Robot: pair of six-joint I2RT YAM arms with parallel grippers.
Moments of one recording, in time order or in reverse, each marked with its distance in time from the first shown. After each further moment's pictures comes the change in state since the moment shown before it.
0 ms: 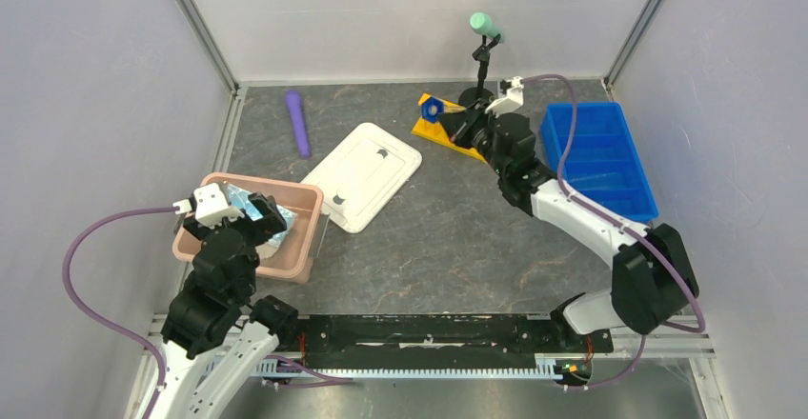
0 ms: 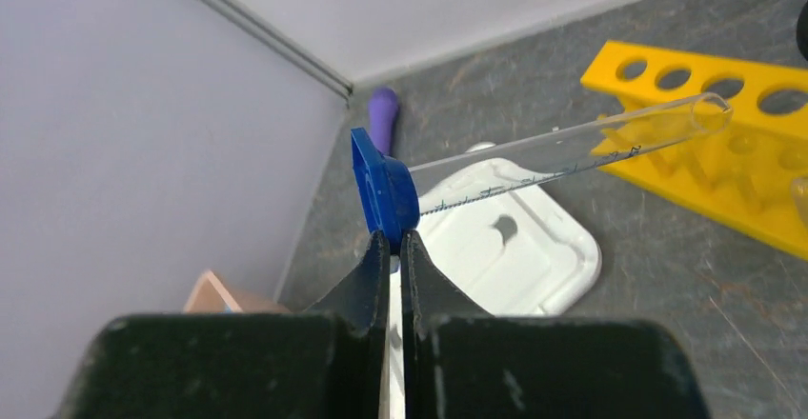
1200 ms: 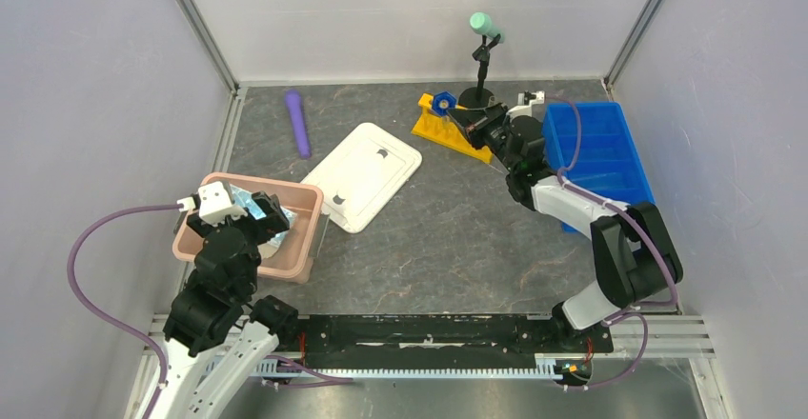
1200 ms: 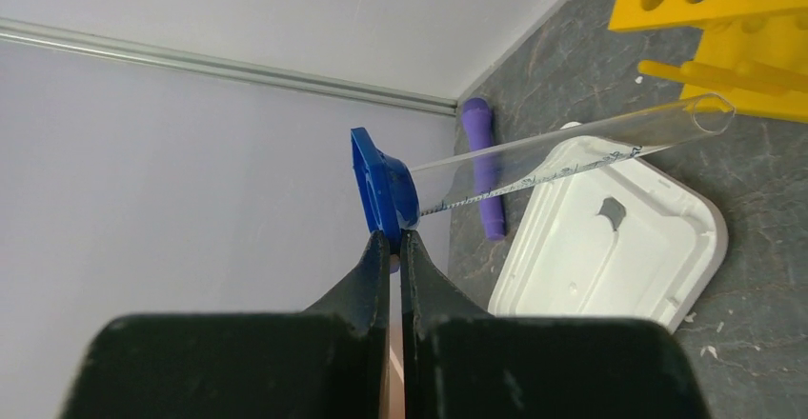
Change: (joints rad) left arm 0.000 0.007 -0.010 0.022 0.028 0.013; right arm -0.193 0.157 -0.074 0.292 -0.189 0.576
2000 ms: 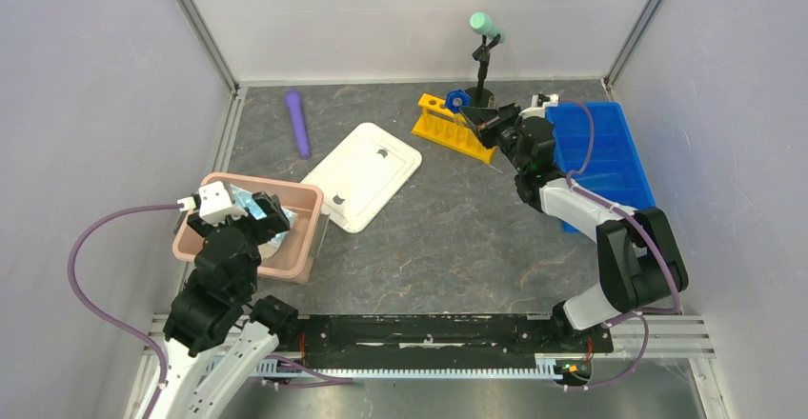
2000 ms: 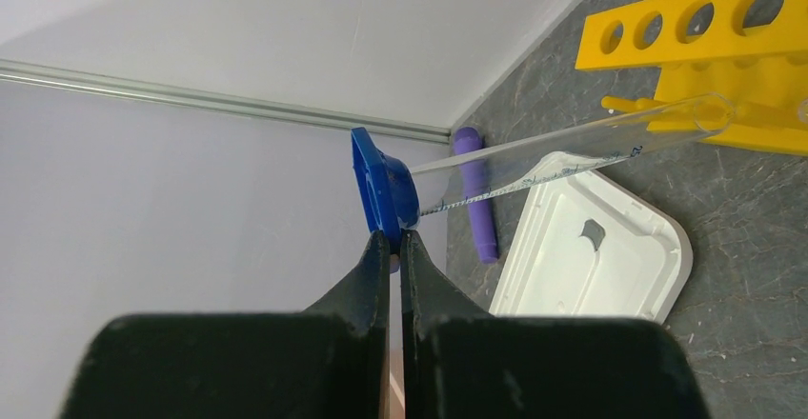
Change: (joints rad) left arm 0.000 0.000 0.000 0.000 0.007 0.000; right arm -0.058 -0.039 -0.045 -0.005 0.019 0.018
